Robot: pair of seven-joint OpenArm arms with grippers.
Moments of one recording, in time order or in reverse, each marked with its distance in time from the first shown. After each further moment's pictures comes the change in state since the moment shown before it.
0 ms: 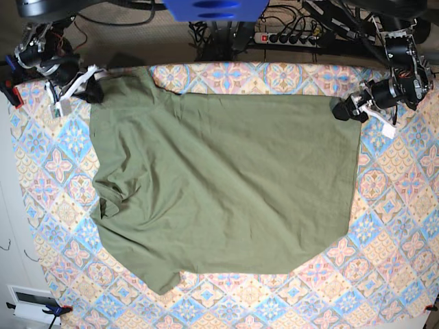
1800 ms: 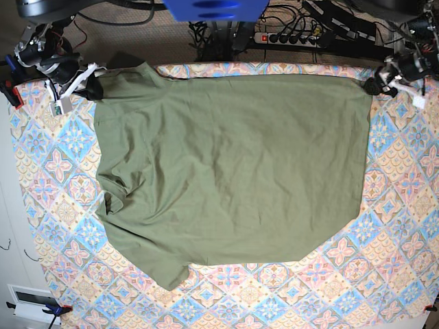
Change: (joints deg) left arm 12.3 -4.9 -11.2 0.0 -4.7 -0.3 0.1; right arm -0.7 -0.2 0.1 0.0 -0.5 0.0 -1.0
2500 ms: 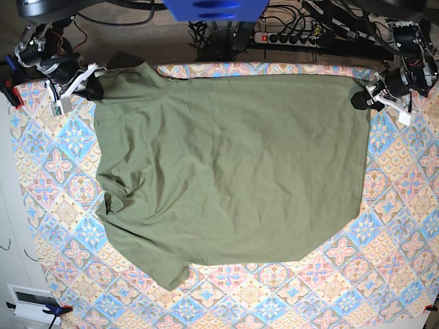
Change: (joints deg) left arm -7.2 4.4 5.7 0.3 6.9 -0.2 -1.5; right arm 0.1 0.0 0.0 0.0 0.2 0.0 0.0
